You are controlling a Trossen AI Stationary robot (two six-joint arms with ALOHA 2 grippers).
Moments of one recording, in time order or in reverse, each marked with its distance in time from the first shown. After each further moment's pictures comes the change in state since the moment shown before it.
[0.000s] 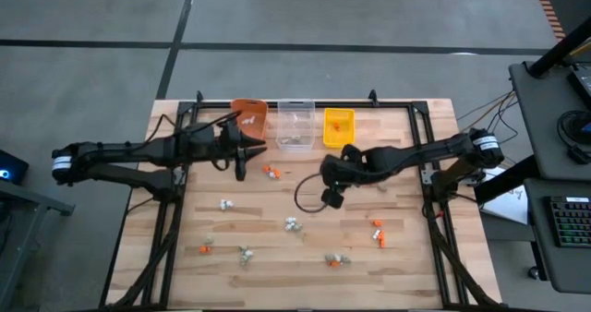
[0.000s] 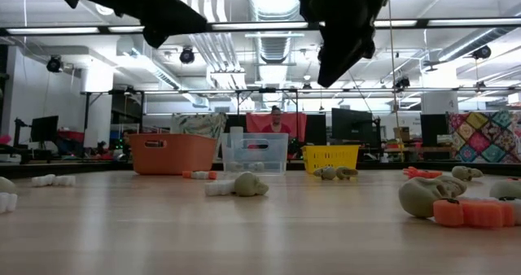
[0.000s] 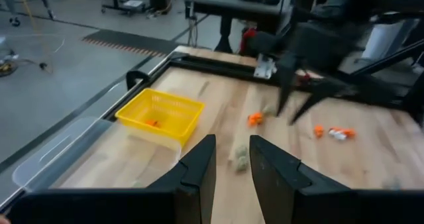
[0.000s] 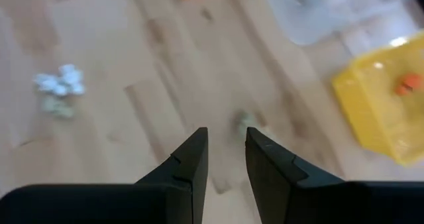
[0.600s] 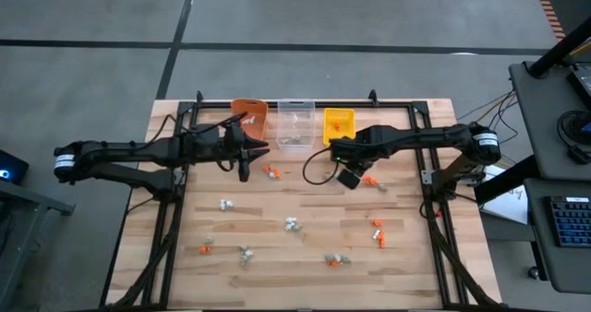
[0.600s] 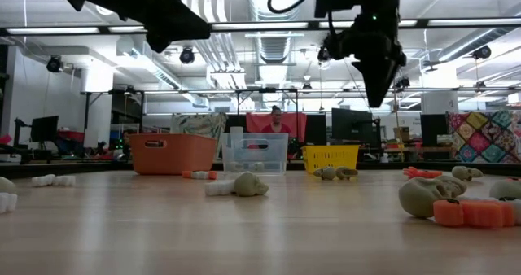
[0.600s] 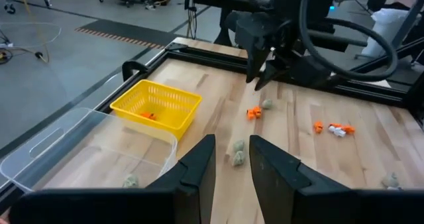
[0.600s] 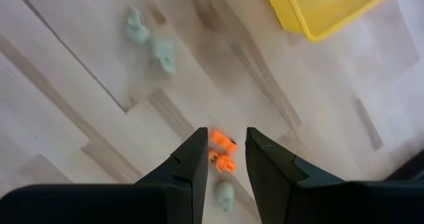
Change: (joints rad) left arm -0.005 0.046 0.007 0.004 0.000 -0.026; right arm -0.192 0.000 -0.003 -0.361 -0.104 0.040
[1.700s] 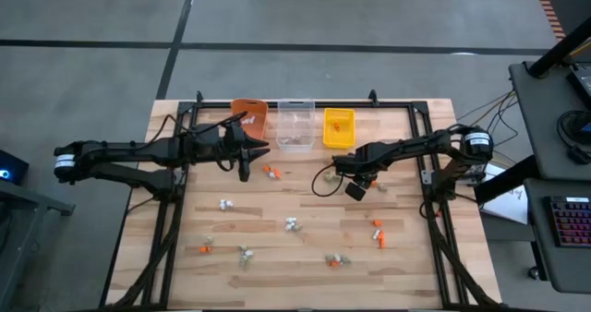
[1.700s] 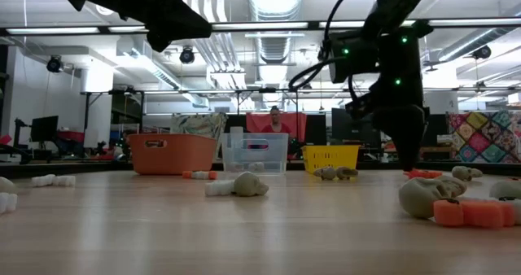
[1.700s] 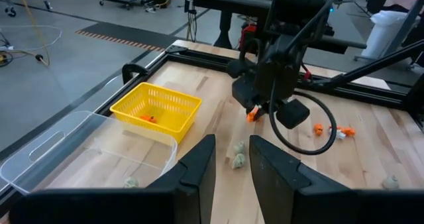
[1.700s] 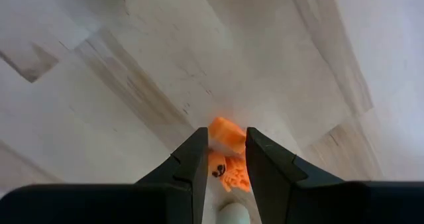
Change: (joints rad) left arm 0.000 0.001 0.000 0.011 0.000 0.003; right arm -0.005 0.069 -0.344 0.275 -0.046 -0.001
